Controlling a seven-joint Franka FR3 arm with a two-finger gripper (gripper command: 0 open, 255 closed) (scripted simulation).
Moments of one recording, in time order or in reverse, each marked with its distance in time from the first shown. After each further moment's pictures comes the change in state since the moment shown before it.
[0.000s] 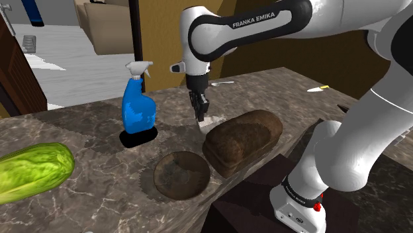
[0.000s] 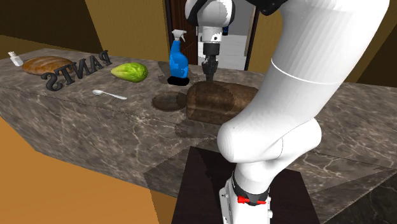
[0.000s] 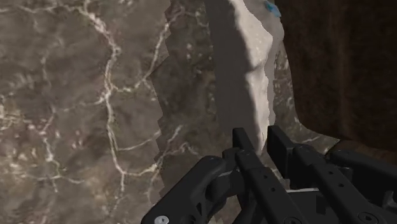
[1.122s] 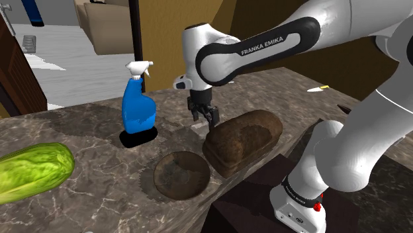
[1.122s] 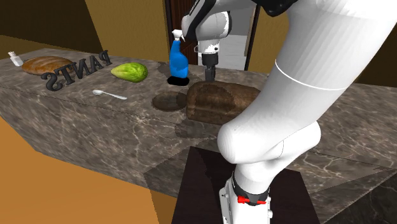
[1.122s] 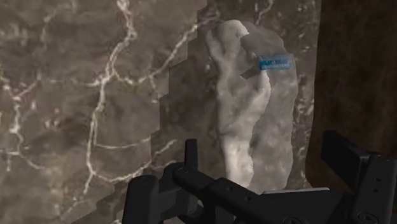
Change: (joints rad) arm 0.031 -0.053 0.019 -0.156 -0.108 0.136 -0.224
